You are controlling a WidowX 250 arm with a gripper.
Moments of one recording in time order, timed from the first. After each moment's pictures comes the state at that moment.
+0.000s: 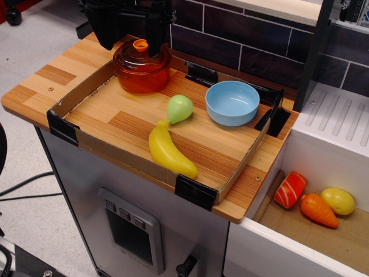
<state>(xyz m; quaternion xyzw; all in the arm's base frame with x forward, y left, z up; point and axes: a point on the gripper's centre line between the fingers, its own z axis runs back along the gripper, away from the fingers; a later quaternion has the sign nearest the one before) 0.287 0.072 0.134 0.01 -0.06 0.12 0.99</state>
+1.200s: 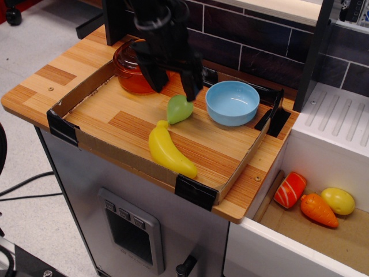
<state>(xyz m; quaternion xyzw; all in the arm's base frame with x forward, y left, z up) 0.334 0.045 0.043 -0.06 -0.10 -0.02 0.99</state>
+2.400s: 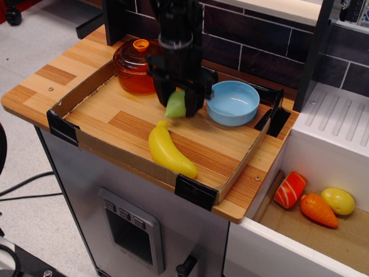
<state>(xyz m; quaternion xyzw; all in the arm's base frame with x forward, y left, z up) 0.342 0.046 0.031 0.01 -0.05 -0.02 1.00</state>
